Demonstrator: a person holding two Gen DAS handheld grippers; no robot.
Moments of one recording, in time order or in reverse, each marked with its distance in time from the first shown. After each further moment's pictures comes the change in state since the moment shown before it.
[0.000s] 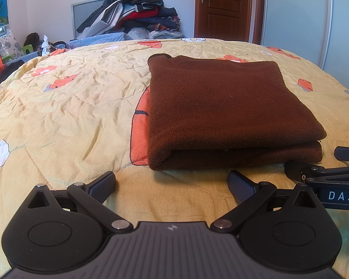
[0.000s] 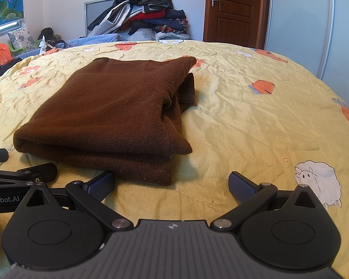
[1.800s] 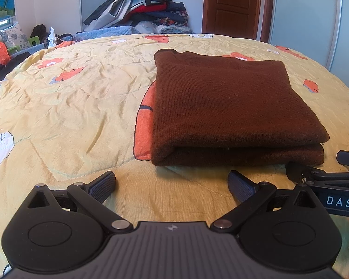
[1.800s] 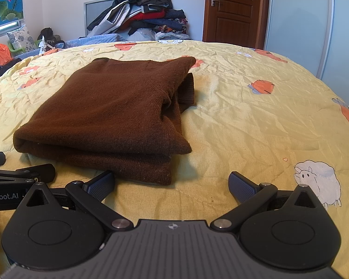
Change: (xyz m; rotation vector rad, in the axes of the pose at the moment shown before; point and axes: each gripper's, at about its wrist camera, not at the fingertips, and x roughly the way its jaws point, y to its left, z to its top) left arm -0.003 -0.003 0.003 -0.040 0.034 0.031; right arm -0.001 0.000 0.000 0.000 0.000 0.000
